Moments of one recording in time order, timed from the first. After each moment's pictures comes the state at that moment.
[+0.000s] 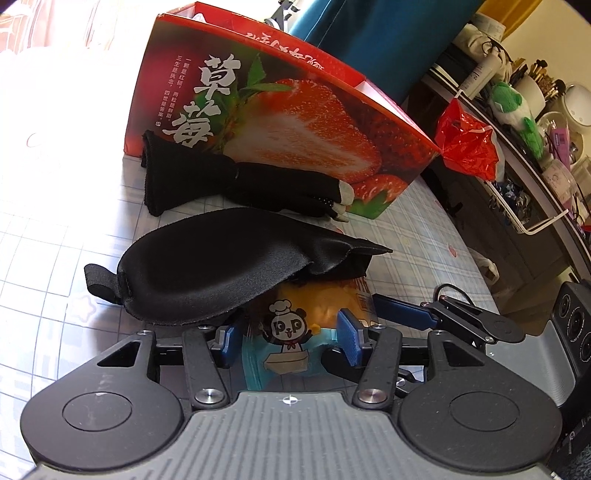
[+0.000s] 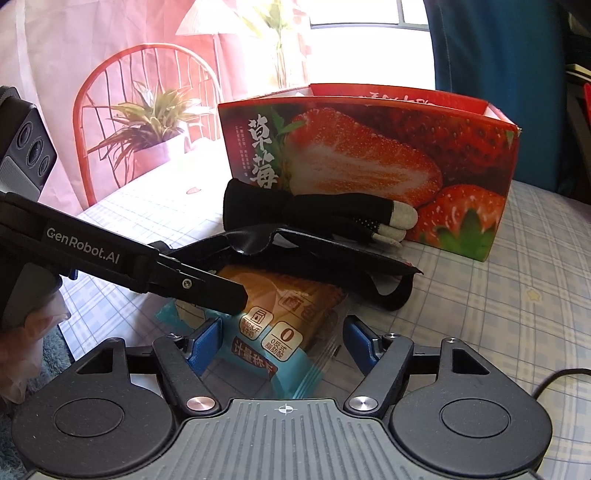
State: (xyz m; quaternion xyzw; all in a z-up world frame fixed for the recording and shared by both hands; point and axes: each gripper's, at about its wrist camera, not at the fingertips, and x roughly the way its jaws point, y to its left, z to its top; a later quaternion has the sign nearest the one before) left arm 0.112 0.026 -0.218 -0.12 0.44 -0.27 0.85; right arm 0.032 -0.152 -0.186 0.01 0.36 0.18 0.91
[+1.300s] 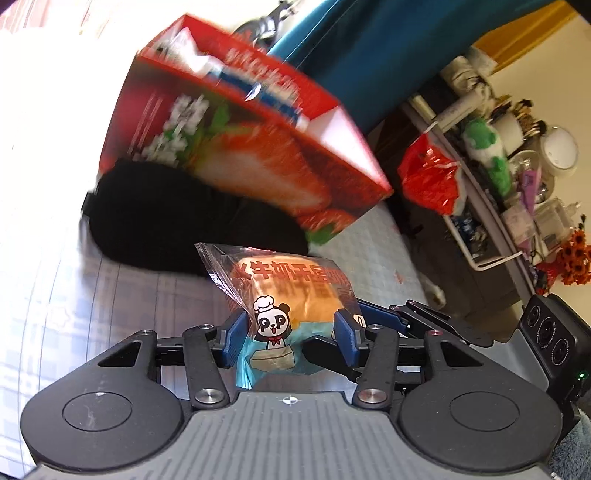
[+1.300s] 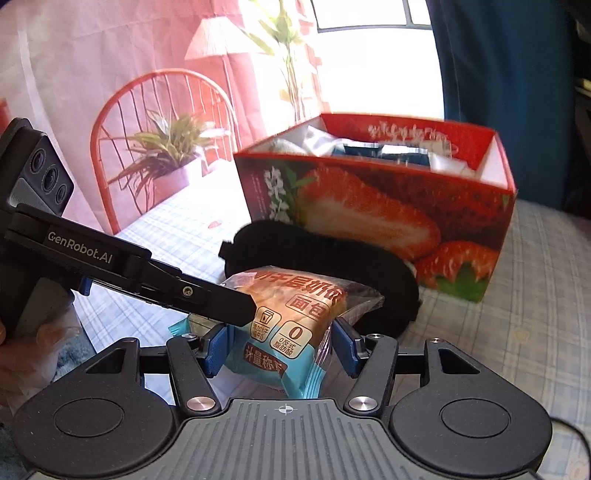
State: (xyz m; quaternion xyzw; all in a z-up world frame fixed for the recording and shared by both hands) left arm 0.122 0.027 -0.169 -0.19 0.44 -0.30 0.82; right arm 0.040 -0.160 -0.124 0.03 0.36 0.21 0.91
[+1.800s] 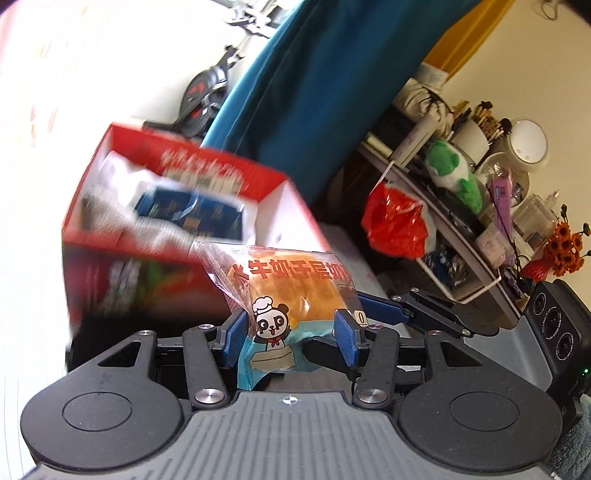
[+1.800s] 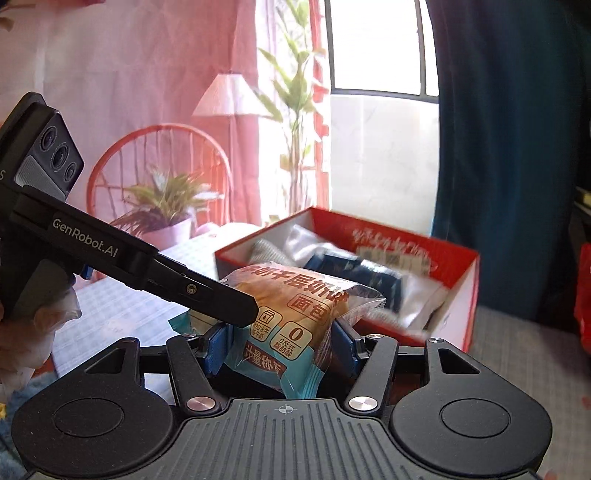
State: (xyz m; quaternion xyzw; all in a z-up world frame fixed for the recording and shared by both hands) left arm 0.175 0.004 -0.084 -0.13 0.37 -0.34 0.85; right arm 0.088 -0.182 -0.052 -0.04 0.27 0.20 0.94
